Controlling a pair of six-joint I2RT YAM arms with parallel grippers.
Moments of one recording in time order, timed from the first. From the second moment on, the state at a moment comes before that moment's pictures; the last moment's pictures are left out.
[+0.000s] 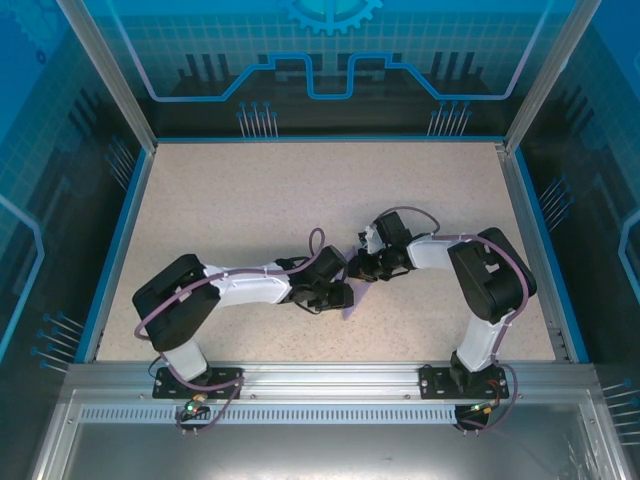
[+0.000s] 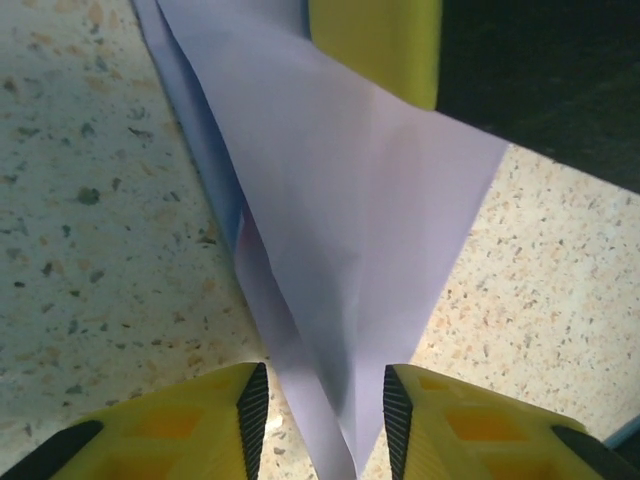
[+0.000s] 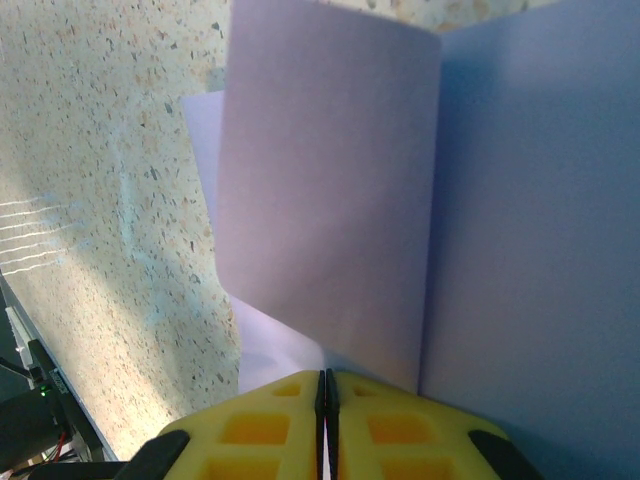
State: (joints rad) left arm -0.90 1.72 0.91 -0.26 0.18 -0.99; right arm 0.44 1.80 0.84 -0.16 -0.61 0.57
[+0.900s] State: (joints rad) left arm -0.90 1.77 0.94 -0.30 0.15 -0.97; right arm 0.44 1.80 0.83 -0.15 -0.61 0.57
